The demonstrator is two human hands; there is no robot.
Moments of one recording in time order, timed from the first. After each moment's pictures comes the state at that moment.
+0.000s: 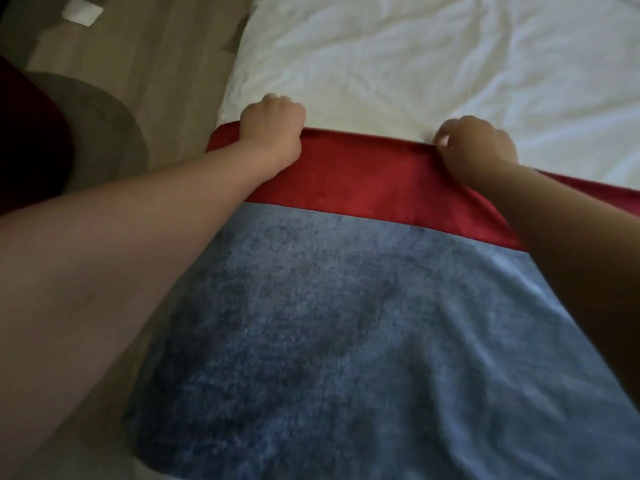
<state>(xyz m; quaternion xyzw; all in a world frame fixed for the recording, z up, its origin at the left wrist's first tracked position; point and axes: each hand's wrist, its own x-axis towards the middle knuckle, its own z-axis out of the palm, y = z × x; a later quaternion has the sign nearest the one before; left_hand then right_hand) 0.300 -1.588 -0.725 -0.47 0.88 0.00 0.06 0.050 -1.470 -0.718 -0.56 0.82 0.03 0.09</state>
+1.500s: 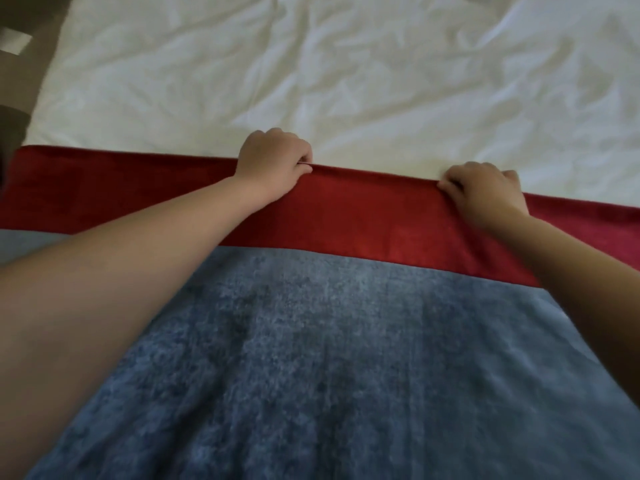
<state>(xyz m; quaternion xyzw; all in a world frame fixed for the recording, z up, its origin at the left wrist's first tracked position) 0.008 -1.470 -0.748 -0.39 0.92 0.10 0.01 -0.267 -1.307 -0.764 -0.59 0.80 -0.02 0.11</state>
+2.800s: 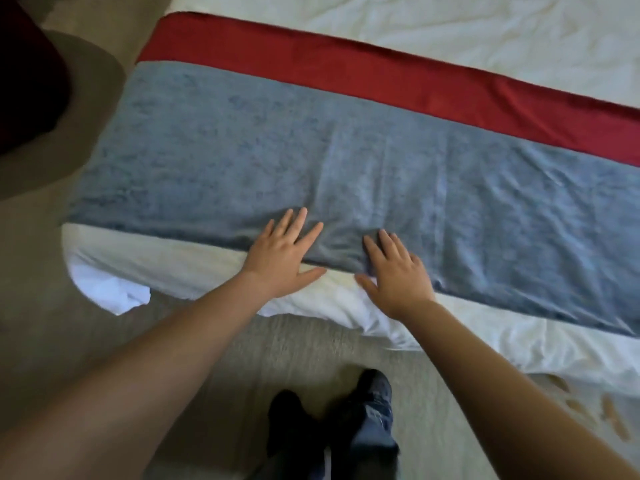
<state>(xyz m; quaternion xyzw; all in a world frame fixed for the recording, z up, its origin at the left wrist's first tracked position) 0.269 -1.085 -0.749 -0.39 0.91 0.11 0.13 0.063 -0.983 -0.731 -0.64 0.73 0.09 0.22</state>
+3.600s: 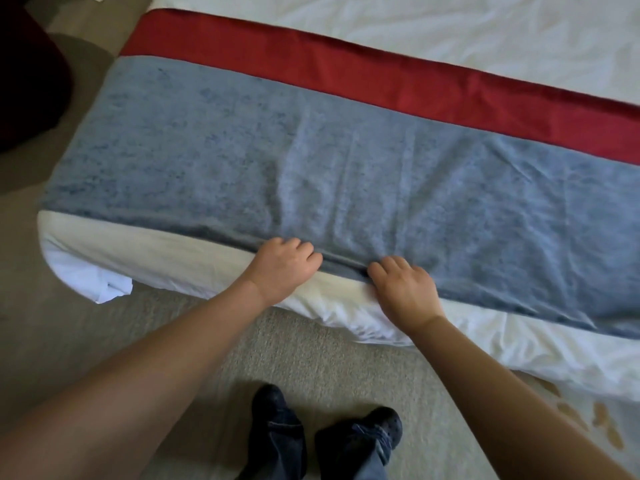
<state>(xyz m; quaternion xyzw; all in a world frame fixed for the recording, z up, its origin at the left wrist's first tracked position) 0.202 -1.032 -0.717 -0.21 0.97 -0.06 0.09 -0.005 -0.928 -0.730 -0.74 0.67 0.00 0.02</state>
